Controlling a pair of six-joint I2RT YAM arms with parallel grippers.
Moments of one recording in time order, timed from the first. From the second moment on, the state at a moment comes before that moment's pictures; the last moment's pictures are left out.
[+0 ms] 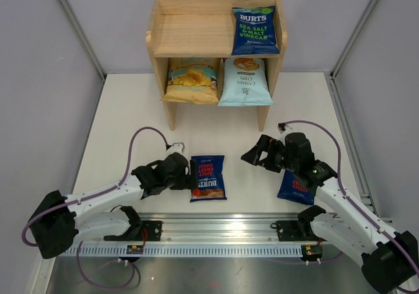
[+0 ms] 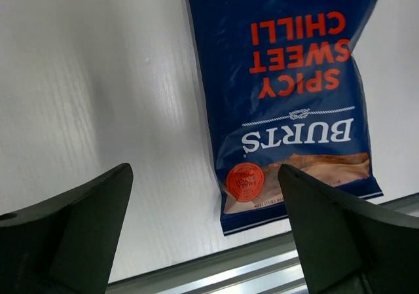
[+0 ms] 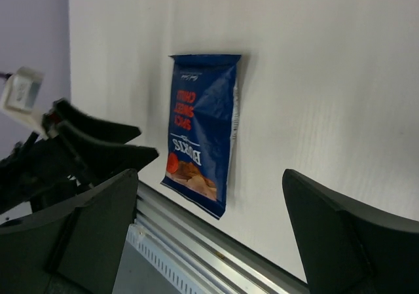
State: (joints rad) left arm -0.89 1.04 0.55 -0.48 -0.23 -0.79; right arm 0.46 0.86 0.60 -0.34 -0.24 0.77
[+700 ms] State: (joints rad) left arm -0.81 1.32 0.55 -0.20 -0.11 -0.87; right arm 0.46 0.54 0.42 -0.18 -0.49 0.82
